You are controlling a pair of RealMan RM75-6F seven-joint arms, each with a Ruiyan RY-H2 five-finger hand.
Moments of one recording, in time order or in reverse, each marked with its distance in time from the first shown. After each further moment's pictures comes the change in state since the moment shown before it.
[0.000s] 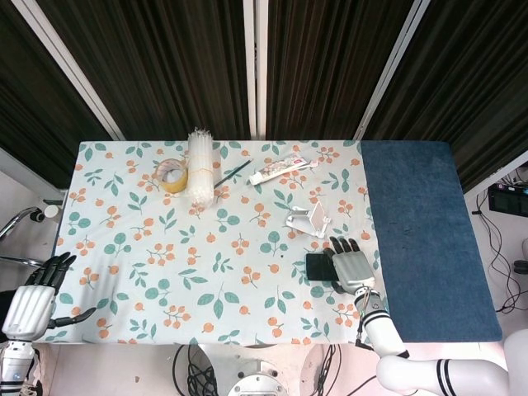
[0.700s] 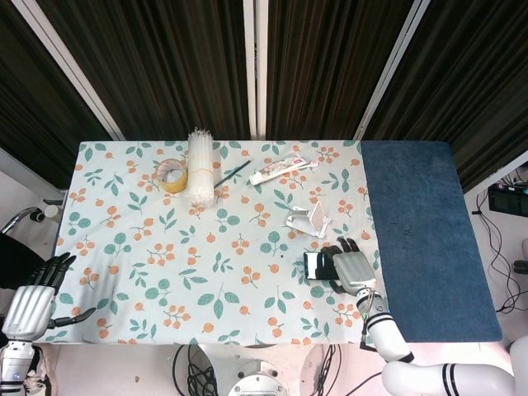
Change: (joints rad) left arm 0.000 -0.001 0.001 0.001 -0.002 -0.006 -0.006; right arm -0.036 0.018 -0.017 0.005 -0.126 -0.003 0.145
